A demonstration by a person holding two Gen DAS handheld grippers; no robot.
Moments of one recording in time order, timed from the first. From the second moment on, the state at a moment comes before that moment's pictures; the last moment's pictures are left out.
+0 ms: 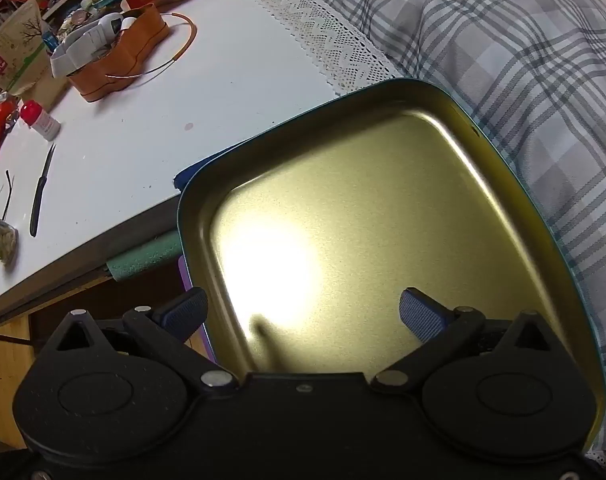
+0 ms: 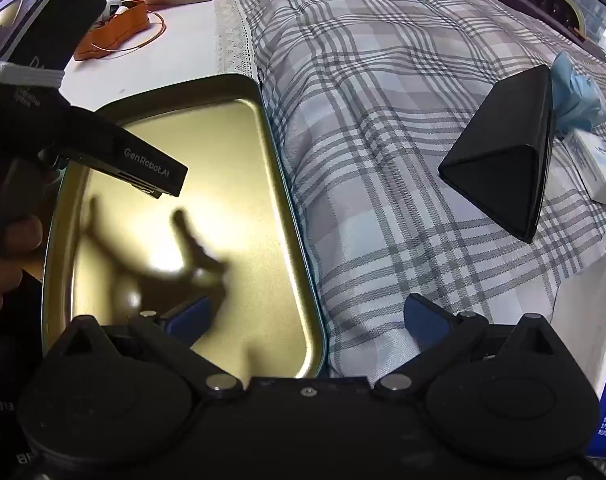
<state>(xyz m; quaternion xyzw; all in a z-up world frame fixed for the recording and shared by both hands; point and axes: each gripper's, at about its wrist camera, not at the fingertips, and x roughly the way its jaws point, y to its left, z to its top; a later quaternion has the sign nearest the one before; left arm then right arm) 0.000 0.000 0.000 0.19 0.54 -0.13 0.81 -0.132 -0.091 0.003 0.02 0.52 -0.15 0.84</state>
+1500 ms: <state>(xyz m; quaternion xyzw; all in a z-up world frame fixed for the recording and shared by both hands) 0.002 -0.003 -0.004 0.18 0.56 -0.12 0.80 -0.134 -0.090 0.000 0.01 0.52 -0.15 0.84</state>
